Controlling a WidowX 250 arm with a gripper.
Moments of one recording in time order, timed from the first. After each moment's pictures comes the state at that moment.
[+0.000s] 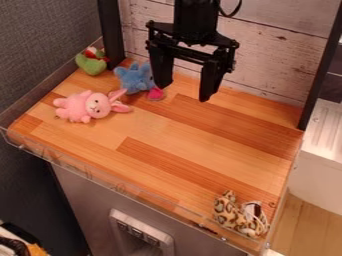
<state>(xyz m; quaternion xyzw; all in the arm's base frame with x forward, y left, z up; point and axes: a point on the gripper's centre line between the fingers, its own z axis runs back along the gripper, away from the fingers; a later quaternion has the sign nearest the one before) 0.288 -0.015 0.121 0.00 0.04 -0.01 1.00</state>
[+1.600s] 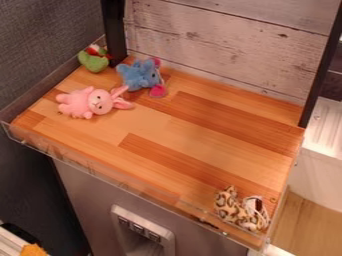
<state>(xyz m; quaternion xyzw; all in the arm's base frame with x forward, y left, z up) 0.396 0.174 0.126 -0.02 0.06 -0.43 0.90</state>
